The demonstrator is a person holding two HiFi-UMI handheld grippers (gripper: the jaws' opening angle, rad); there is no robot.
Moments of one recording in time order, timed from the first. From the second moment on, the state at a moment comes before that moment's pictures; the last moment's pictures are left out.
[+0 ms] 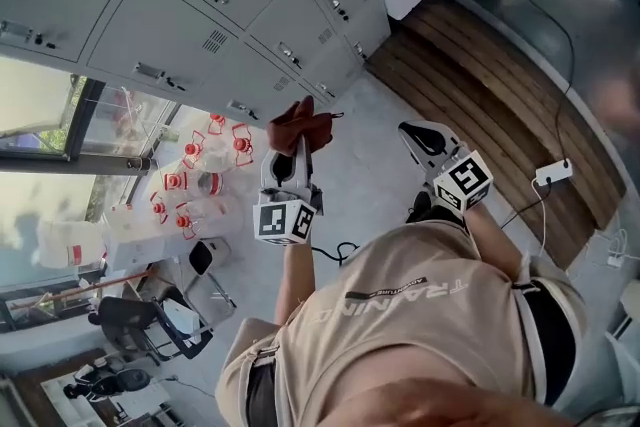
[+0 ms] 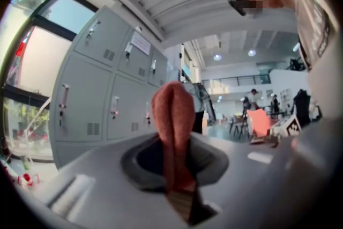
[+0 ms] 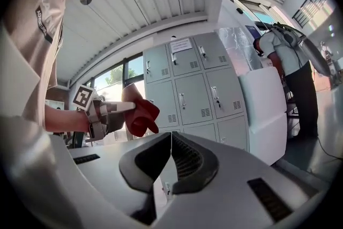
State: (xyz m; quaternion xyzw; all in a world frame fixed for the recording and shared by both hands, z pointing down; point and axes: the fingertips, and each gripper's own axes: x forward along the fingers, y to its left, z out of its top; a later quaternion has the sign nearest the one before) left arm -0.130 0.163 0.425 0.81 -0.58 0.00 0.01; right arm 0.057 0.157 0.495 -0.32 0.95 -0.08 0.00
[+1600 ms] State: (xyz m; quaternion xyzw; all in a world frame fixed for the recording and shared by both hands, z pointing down) left arm -0.251 -0.125 0.424 0.79 -0.62 0.00 -0.03; right arm -0.093 -0.125 0.491 -0.23 0.97 -0.06 -0.06
